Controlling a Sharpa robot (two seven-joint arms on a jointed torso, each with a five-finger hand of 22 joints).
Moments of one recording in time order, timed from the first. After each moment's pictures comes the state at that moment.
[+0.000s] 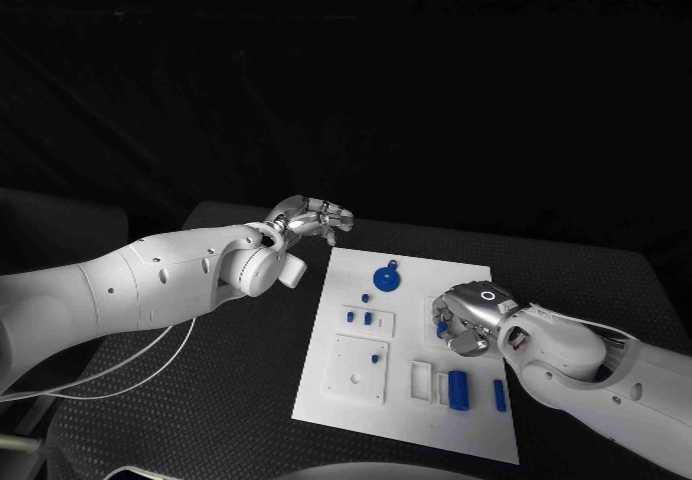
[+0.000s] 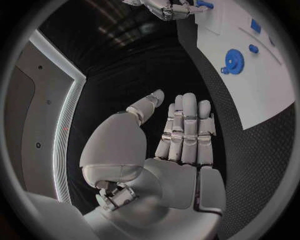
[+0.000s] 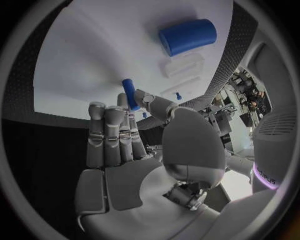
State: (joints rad) left arm 1.18 -0.77 -0.08 1.29 -0.23 -0.27 0.26; left_hand 1.10 -0.12 0.54 -0.21 0.13 0.89 0.16 0.24 0.55 1.18 0.09 0.22 0.21 1.05 -0.02 1.03 0.41 0.02 0.84 -0.10 0.71 1.29; right arm 1.00 -0.77 -0.06 1.51 -1.90 -0.25 -0.18; right_hand 1.13 -0.22 0.92 -0.20 0.05 1.03 0.10 0.42 0.43 1.32 0.04 0.19 0.14 1.27 -0.06 1.07 0.80 0.21 1.16 -0.01 0.84 1.31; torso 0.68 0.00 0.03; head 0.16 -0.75
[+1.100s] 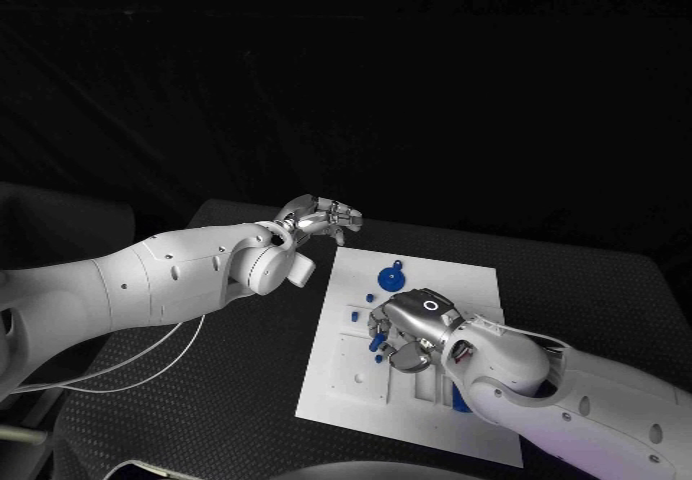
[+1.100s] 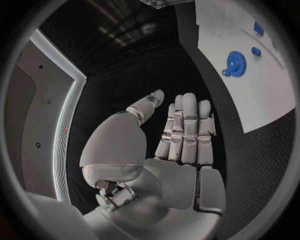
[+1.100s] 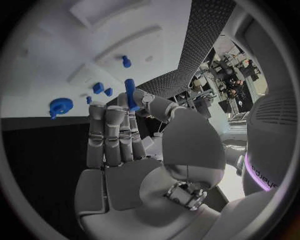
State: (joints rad) left arm 1.18 -0.75 -0.08 1.29 -0.22 -0.27 0.26; left_hand 1.10 -0.12 0.54 -0.21 0.13 0.89 0.16 0.24 0.55 1.18 0.09 0.22 0.21 1.05 -0.02 1.03 0.41 0.03 0.85 -0.11 0.70 1.30; right arm 0.96 -0.61 -0.05 1.60 -1.86 -0.29 -0.16; right_hand 1.13 -0.23 0.94 -0.20 0.05 1.04 0.10 0.41 0.43 1.32 0.04 0.19 0.15 1.27 -0.06 1.07 0.80 0.21 1.16 -0.01 0.84 1.31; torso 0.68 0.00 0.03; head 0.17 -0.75
